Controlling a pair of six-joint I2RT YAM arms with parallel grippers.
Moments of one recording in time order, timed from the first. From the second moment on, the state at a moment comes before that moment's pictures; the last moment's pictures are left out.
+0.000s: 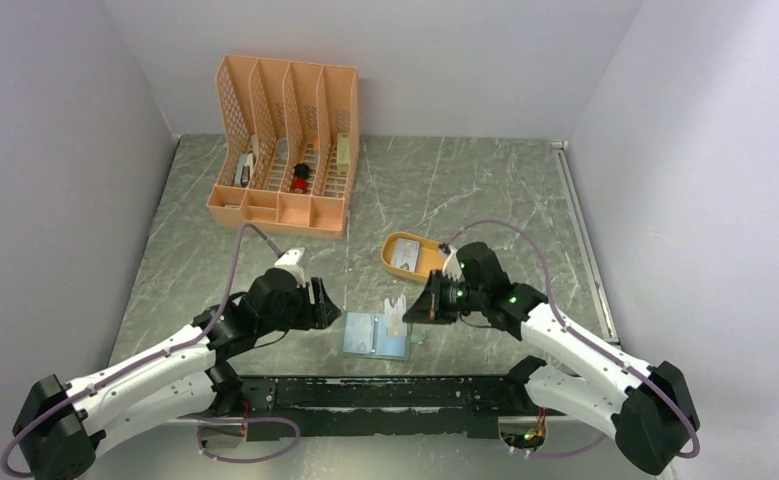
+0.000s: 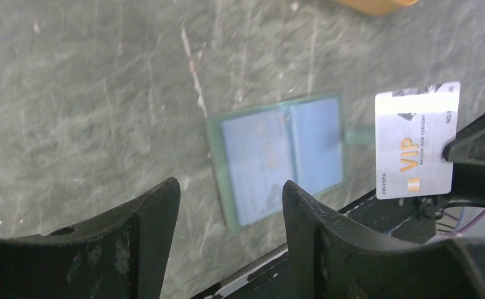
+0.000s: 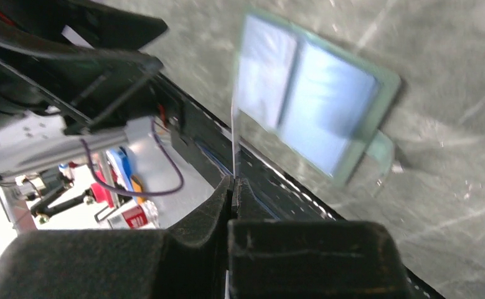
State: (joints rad) left arm -0.83 0.79 0.43 -0.27 -0.07 -0.74; right arm 0.63 0.95 0.57 -0.32 -0.50 0.84
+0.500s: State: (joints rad) left arm -0.83 0.86 0.36 -0.25 -0.04 -0.76; right arm 0.72 1.12 0.43 -0.10 -0.48 0.90
